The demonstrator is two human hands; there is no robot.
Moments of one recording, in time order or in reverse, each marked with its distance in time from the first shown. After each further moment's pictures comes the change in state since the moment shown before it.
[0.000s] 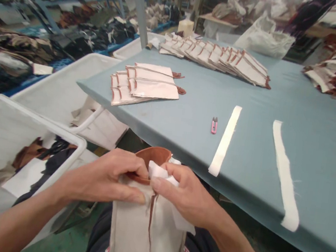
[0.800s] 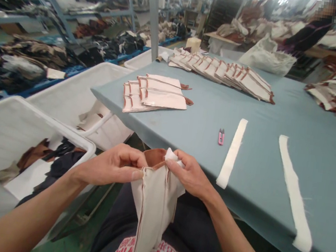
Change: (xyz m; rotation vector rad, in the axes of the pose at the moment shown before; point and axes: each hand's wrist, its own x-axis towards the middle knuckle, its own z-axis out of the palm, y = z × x) left_hand -0.017 -0.018 -0.021 -0.661 0.008 -0.197; right_hand 0.059 0.030 -0.013 -0.226 0.154 -0.117
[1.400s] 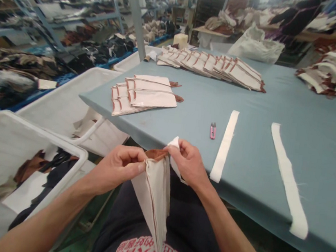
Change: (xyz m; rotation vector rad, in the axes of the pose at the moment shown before) left_hand 0.032 -0.003 0.033 -0.016 0.282 -0.063; right_hand 0.005 0.001 -0.016 0.078 0.346 -0.028
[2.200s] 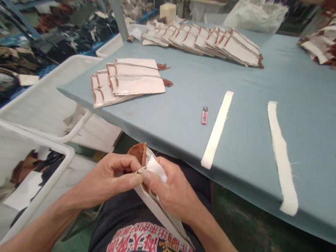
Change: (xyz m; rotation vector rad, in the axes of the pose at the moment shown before) left_hand 0.005 -0.010 0.028 0.022 -0.099 -0.121; right_hand -0.053 -0.018 -0.006 0.110 -0.277 0.157
